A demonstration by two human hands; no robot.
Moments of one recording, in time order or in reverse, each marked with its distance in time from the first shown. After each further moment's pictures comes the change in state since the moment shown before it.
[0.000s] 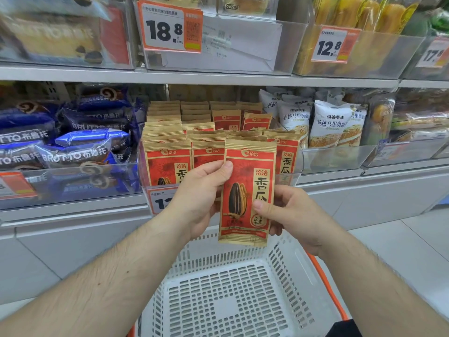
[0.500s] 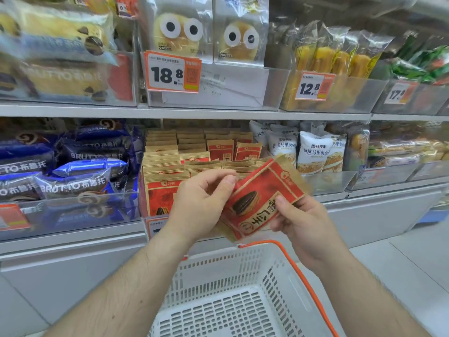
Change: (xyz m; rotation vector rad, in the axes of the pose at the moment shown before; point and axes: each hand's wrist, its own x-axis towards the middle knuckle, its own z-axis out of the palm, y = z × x) left_hand 0.009 0.022 -0.005 0.500 0.131 0.531; right_hand -0.006 -0.026 -0.002 0.374 0.344 -0.180
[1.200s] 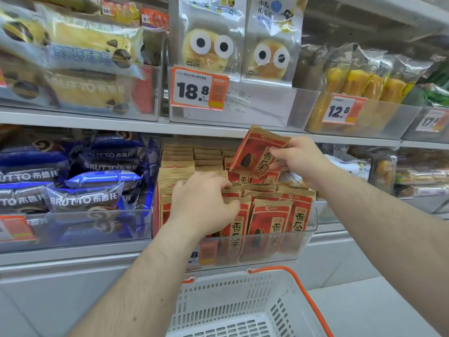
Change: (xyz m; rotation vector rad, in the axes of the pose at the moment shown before) left_hand 0.055 0.002 -0.029 0.924 -0.159 -0.070; right_hand 0.170 -0.064 0.043 -0.687 -0.085 -0.051
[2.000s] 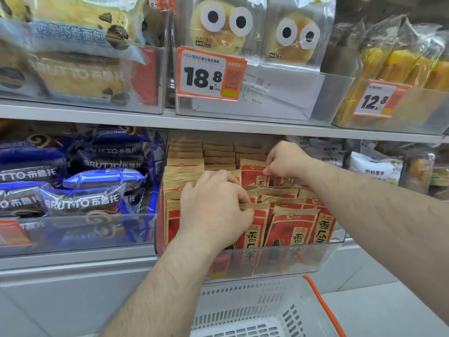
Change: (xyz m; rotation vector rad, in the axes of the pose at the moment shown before) left_hand 0.010 -0.004 0.010 -0.005 0.019 -0.031; right_hand 0.074 0.023 0.051 -0.831 -0.142 -0.064
